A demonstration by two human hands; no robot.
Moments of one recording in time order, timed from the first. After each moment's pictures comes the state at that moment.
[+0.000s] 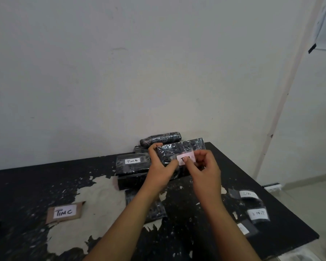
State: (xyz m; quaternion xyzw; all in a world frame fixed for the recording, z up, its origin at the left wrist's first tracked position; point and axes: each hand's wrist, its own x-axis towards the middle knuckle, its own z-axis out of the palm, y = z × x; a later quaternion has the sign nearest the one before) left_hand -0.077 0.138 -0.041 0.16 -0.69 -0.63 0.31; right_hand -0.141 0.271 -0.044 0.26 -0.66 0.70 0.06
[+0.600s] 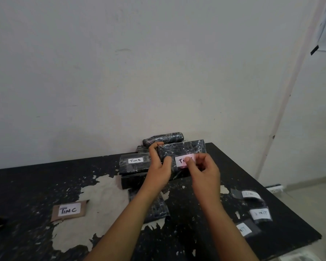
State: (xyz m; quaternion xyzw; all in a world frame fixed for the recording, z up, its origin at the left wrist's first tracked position) left_hand -0.058 0.132 -0.037 0.15 -0.73 -0.59 0.31; right_hand -0.130 0.262 -0.046 0.23 -0.67 0.71 0.05
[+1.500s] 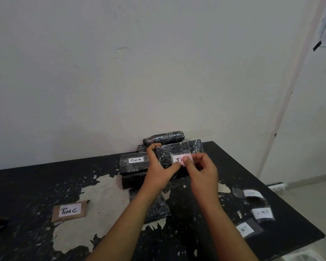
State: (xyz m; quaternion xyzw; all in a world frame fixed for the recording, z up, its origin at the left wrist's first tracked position) left_hand -0.060 0.133 -0.042 0.16 -0.70 -0.61 0.33; right_hand -0.131 0.255 -0.051 0.23 -0.65 0.73 0.03
